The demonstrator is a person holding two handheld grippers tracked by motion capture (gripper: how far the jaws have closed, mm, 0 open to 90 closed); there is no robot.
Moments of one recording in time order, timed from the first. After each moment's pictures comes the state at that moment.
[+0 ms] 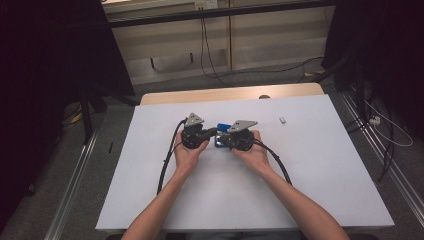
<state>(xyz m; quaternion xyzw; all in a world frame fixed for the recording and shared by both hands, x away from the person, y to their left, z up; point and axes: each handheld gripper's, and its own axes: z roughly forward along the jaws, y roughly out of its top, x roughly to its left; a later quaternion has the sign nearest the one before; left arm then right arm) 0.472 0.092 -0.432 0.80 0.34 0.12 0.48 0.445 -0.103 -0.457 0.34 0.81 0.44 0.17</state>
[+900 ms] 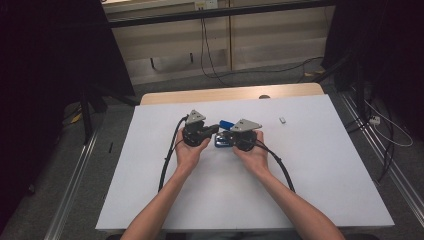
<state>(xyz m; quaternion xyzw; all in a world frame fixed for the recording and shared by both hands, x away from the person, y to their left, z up) 0.472 0.086 -0.419 0.80 0.33 0.12 0.49 0.436 -0.105 -0.449 0.37 0.77 0.47 0.24</state>
